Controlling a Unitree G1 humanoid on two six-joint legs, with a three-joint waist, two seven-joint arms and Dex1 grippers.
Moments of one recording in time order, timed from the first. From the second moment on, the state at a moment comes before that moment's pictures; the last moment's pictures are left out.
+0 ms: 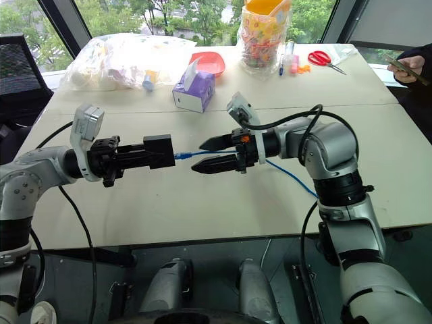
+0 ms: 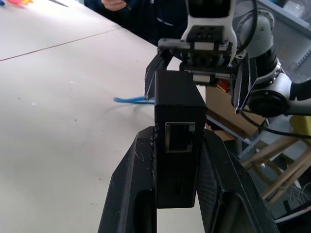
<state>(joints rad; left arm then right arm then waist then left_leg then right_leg) -0.45 0.75 0.16 -0.18 -0.93 0.91 -1.06 -0.86 -0.48 0.12 -0.01 0.63 1.17 1.15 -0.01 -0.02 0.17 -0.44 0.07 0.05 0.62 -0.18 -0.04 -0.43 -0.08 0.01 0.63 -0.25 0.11</state>
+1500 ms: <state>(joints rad) -0.43 0.73 0.15 -0.24 -0.93 0.91 -1.05 -0.89 -0.48 0.19 0.00 0.65 1.16 1.14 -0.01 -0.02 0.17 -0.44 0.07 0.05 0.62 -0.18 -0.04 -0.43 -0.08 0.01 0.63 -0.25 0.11</state>
